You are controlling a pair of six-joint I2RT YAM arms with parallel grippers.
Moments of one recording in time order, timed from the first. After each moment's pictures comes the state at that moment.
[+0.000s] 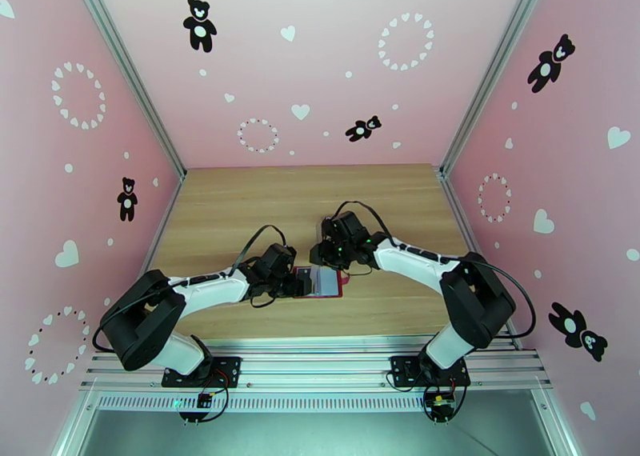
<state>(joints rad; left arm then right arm) -0.73 1.52 0.66 -0.16 0.27 -0.75 0.66 1.62 0.98 -0.28 -0.46 0.77</state>
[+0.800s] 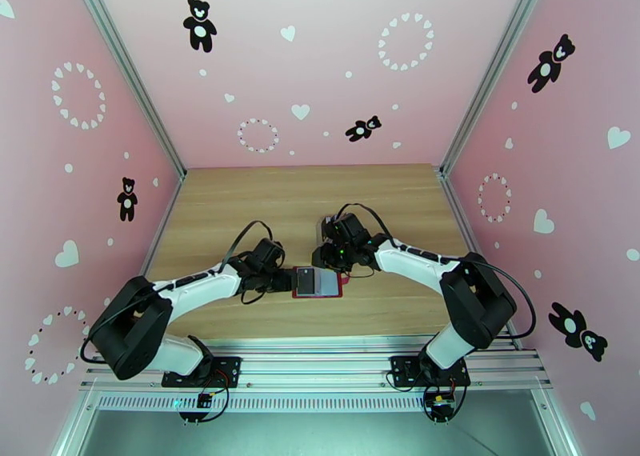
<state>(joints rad) -0.63 1.43 0.69 -0.36 0.14 -0.67 0.66 1.62 0.96 -0.29 -0.46 0.76</state>
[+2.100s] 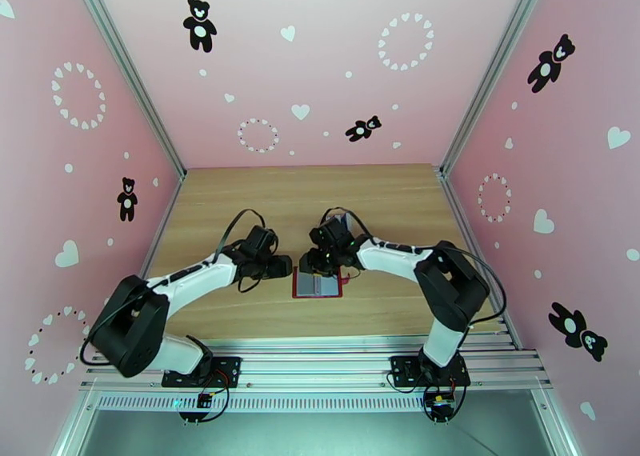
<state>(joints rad) -0.54 1.50 0.84 -0.40 0.13 -0.62 0.71 1.75 1.07 -0.31 -0.45 0.73</state>
